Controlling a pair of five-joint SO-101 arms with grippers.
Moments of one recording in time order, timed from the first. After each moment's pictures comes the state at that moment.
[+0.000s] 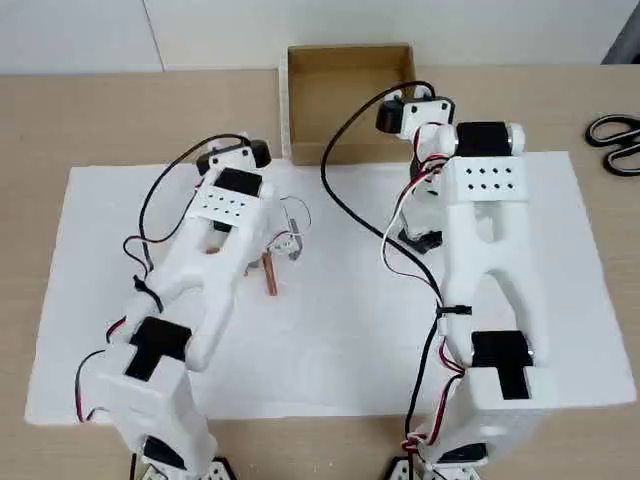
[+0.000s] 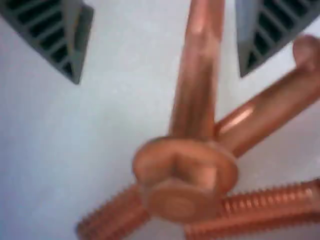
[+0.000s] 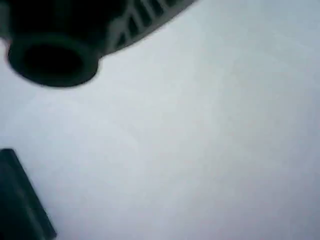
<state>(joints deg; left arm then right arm) 12.6 17.6 3.6 78.5 39.0 -5.5 9.1 -16.3 97.2 13.7</state>
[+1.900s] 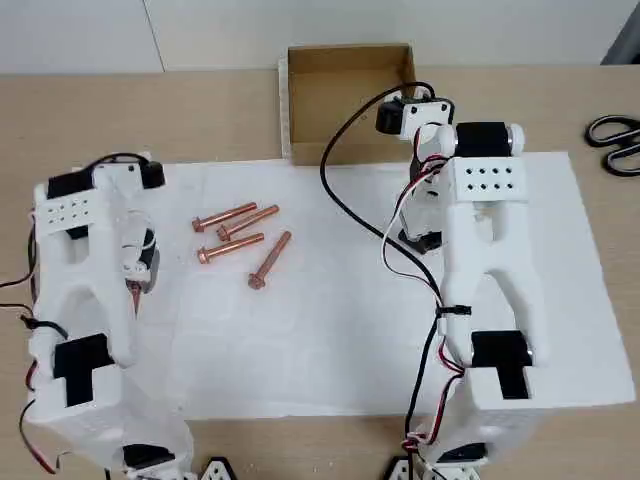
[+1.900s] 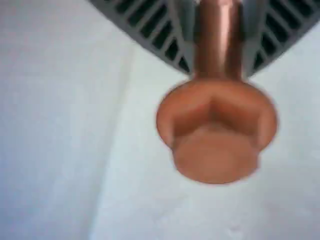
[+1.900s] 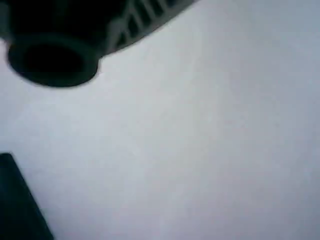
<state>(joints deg) -20.0 10.1 8.7 89.6 -12.3 -5.5 9.1 -16.3 97.7 13.7</state>
